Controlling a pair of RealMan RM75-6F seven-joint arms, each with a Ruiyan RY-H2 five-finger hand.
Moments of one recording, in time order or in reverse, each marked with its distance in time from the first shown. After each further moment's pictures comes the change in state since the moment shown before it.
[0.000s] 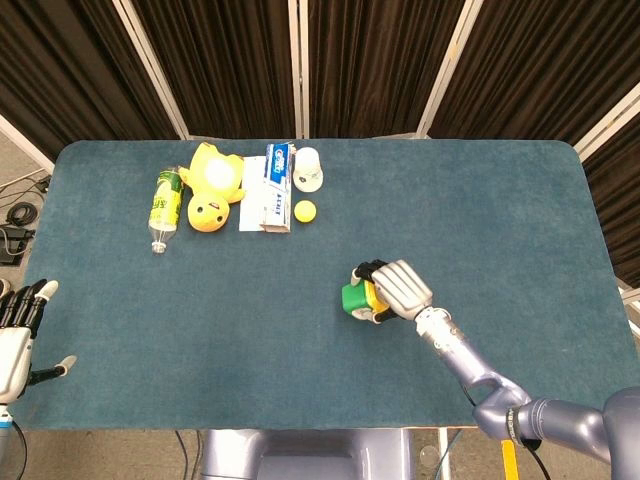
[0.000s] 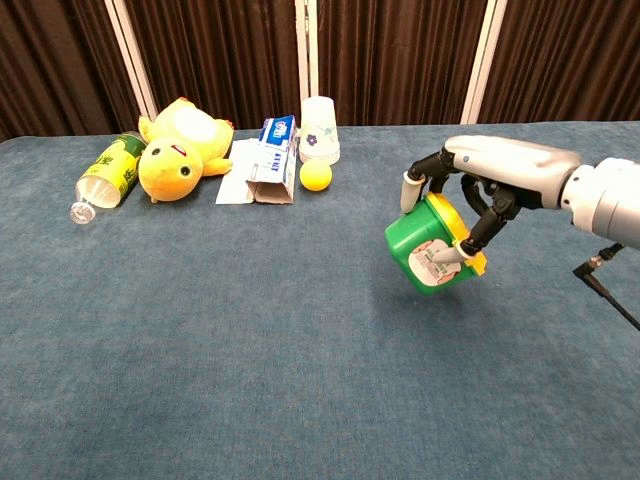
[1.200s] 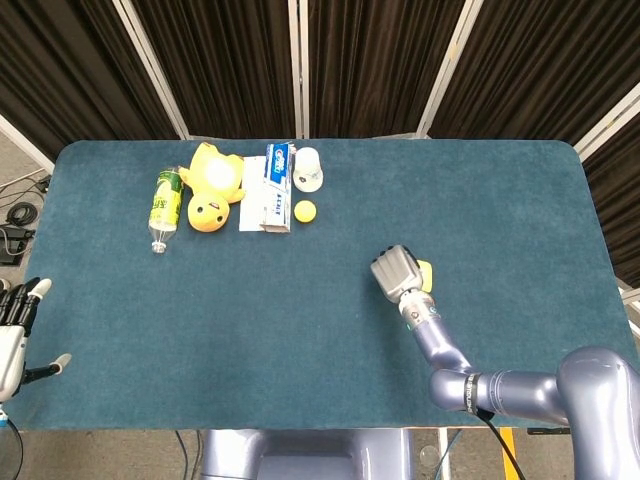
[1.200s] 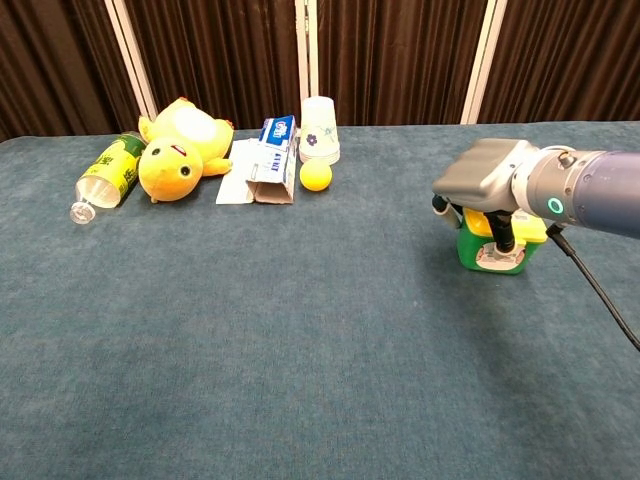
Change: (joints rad) left arm 0.004 0.005 -0.013 0.011 -0.013 -0.004 -0.012; right arm 0.295 -0.003 -0.025 -0.125 0.848 -0.099 -1.282
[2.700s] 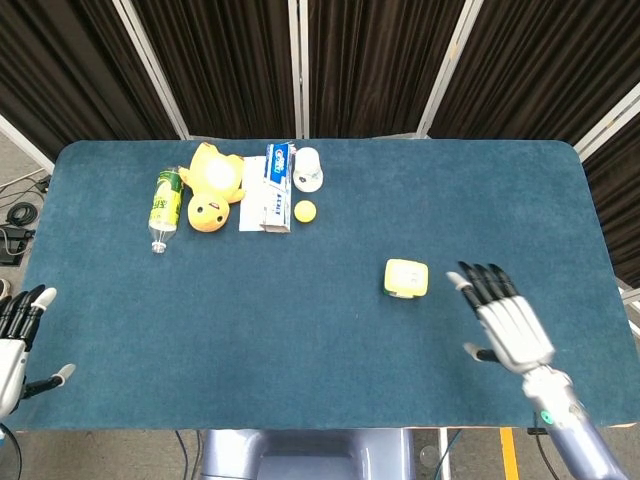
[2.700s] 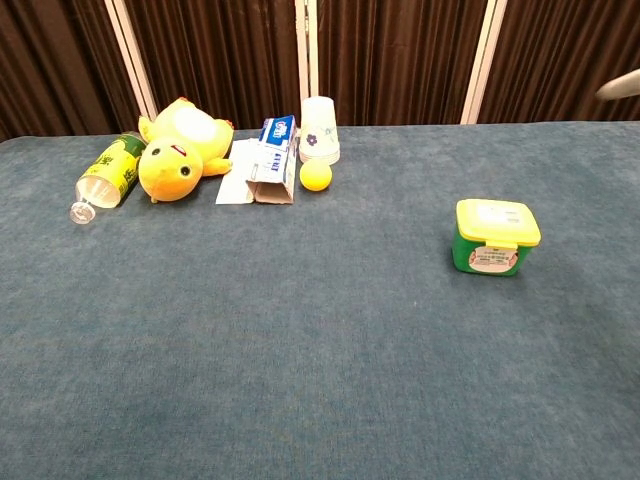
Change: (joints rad) left arm 0.042 0.024 0.041 -0.031 0.137 0.082 -0.015; right arm -0.750 0.506 0.117 -0.446 -0.958 0.195 0.878
